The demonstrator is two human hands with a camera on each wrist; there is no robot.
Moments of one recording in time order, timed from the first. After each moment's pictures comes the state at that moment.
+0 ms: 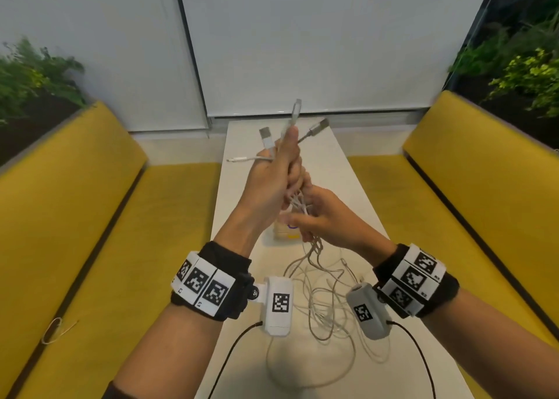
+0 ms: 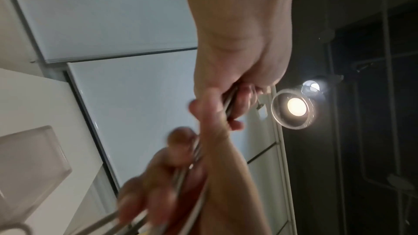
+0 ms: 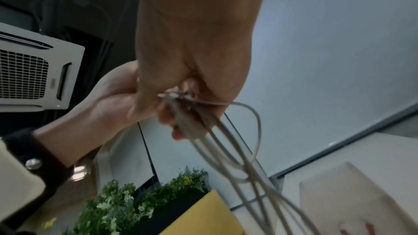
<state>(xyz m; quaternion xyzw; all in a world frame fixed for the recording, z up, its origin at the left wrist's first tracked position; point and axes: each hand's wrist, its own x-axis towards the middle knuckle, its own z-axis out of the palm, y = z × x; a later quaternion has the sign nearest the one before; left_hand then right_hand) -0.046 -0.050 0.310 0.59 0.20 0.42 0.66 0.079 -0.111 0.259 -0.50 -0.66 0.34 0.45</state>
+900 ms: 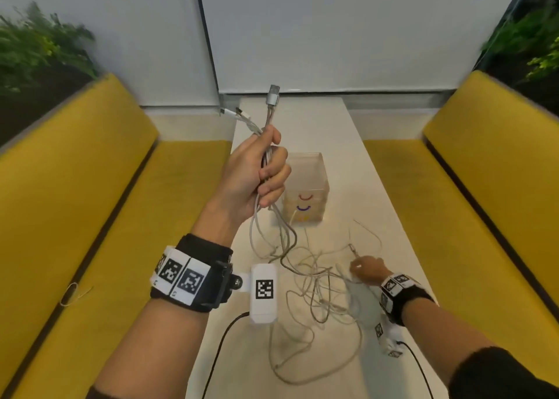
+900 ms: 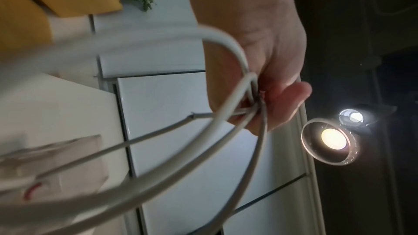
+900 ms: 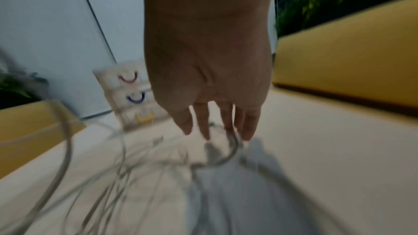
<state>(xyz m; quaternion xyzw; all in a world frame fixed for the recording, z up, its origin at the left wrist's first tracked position) -0.082 -0.031 0.288 0.45 0.16 0.37 0.79 0.191 -0.130 0.002 -0.82 -0.50 0.28 -0.08</state>
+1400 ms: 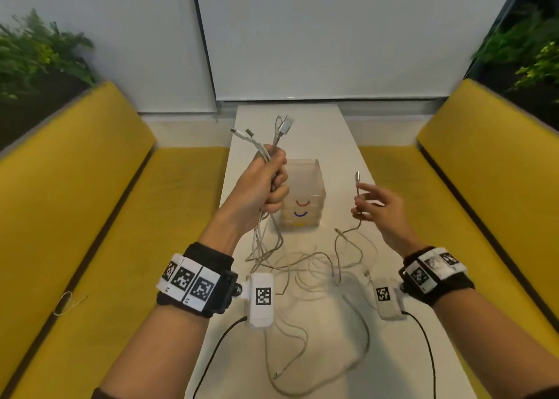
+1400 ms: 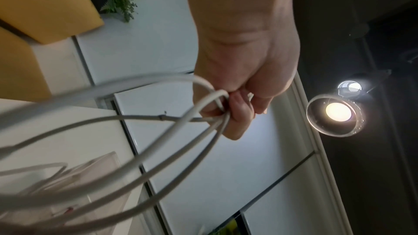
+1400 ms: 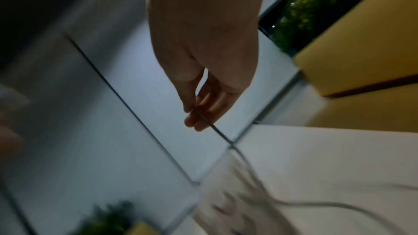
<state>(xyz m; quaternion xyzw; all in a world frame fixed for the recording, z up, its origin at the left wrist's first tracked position) -0.075 -0.025 0.269 0.54 0.28 0.32 0.72 0.185 -0.112 0.160 -0.64 -0.35 0.33 0.60</state>
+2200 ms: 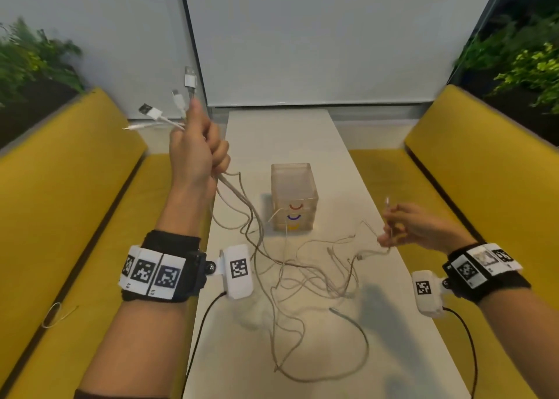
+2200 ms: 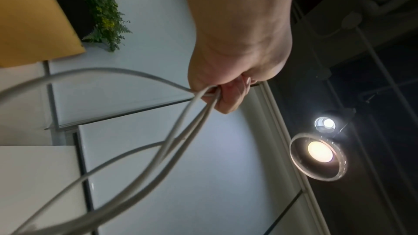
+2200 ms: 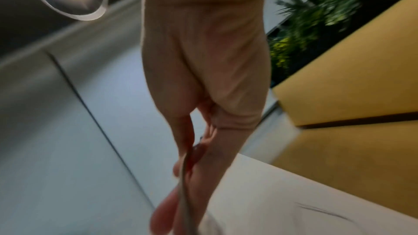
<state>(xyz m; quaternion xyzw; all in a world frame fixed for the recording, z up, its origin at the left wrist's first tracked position) -0.112 -0.007 0.320 0.47 0.28 0.57 0.62 0.236 -0.162 0.199 -0.71 -0.29 0.49 0.42</state>
